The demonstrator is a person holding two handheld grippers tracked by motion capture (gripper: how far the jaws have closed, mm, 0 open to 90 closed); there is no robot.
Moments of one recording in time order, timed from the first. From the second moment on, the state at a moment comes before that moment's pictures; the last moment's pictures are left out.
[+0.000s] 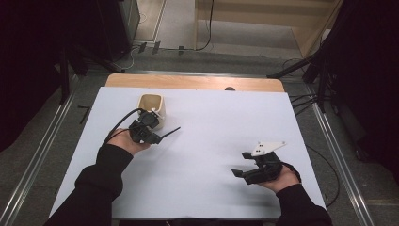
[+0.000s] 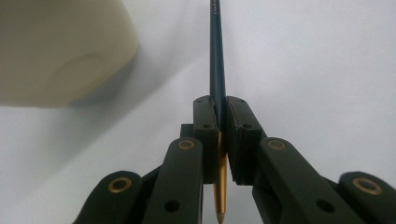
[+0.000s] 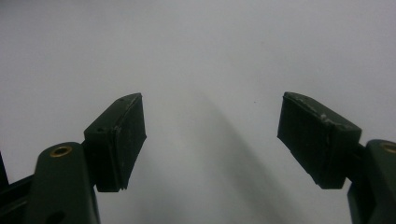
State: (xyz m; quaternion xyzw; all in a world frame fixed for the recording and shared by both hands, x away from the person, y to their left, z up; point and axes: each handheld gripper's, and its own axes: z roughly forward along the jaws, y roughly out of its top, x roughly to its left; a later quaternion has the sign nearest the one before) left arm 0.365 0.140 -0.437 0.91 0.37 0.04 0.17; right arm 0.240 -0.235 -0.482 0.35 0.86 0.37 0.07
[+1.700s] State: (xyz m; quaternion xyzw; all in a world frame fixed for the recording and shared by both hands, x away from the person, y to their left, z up) left arm 0.293 0.129 -0.429 0.94 0.18 -0.08 0.28; right arm 0.250 -0.222 -0.464 0.24 0.87 0.44 0.03
